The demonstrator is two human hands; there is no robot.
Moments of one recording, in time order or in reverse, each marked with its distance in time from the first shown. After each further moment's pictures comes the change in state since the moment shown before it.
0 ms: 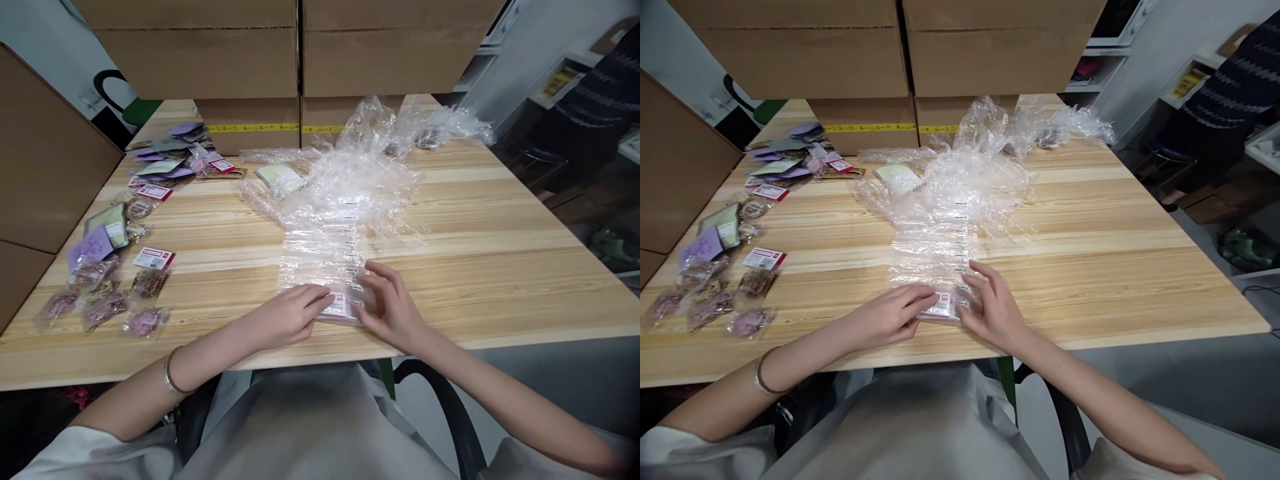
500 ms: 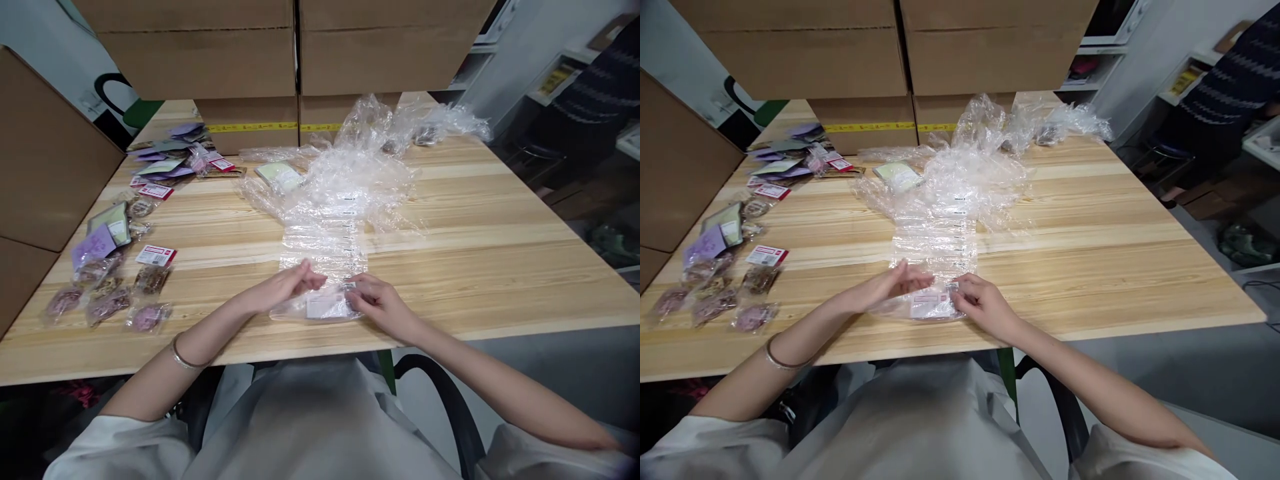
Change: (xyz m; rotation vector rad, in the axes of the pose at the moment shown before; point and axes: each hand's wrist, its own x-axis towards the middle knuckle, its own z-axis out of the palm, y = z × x) left_hand 0.018 -0.015 -0.032 -0.663 -0.005 -0.446; right_hand 0.009 -0.009 0.004 0.450 -0.249 0.331
